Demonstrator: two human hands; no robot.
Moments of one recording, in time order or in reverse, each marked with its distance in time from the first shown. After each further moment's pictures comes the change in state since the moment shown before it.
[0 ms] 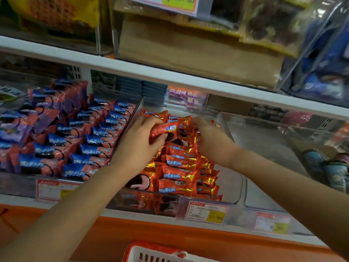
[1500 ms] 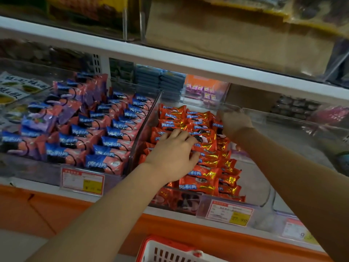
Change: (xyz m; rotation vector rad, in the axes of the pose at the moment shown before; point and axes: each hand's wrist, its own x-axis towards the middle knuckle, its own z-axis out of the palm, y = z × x) left_hand -0.007 0.007 0.025 0.429 -0.437 0.110; right_hand 0.072 0.045 0.019 -0.654 0.024 0.105
